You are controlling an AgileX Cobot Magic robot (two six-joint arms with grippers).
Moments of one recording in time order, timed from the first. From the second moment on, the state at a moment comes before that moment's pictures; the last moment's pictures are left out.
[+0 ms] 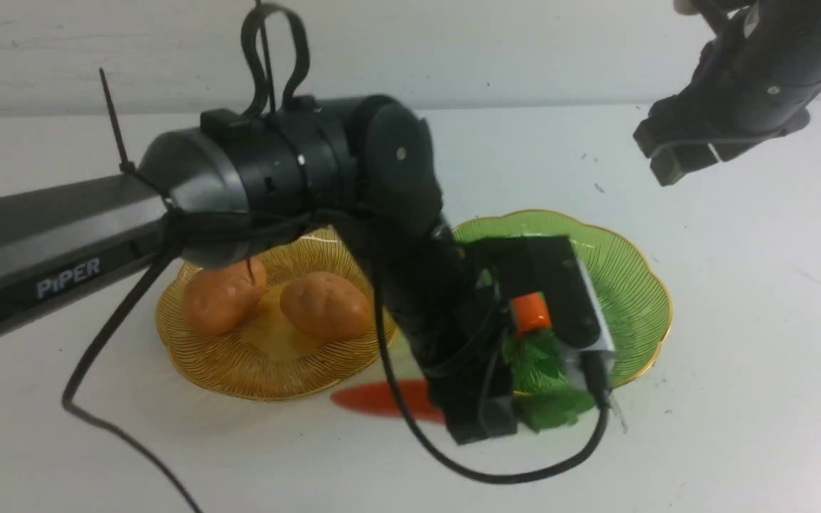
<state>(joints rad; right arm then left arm) 0.31 1.74 -1.71 -0.11 1.25 -0.01 -0.67 1.84 -1.48 -0.43 1.09 0.98</state>
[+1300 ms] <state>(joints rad) 0.18 1.58 -1.71 -0.07 1.26 0.01 -0.70 2.18 -1.90 -0.44 0.60 1.22</state>
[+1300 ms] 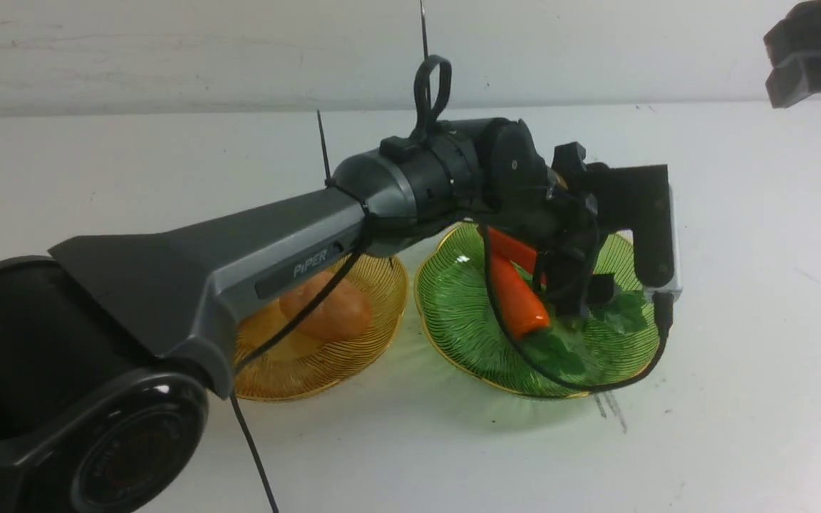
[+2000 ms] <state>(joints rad) 0.18 0.92 -1.41 0.18 0.95 -0.13 -0.61 1.50 -1.56 0.10 0.98 0.08</state>
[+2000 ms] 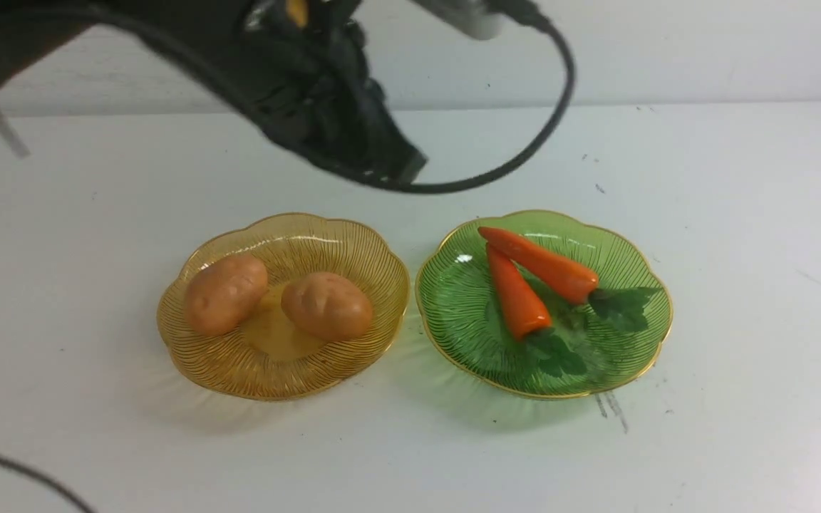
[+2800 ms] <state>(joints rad) 0.18 -0.01 -0.37 0.26 0.04 -0.14 -0.61 0.44 -0.56 0.28 0.57 -0.38</state>
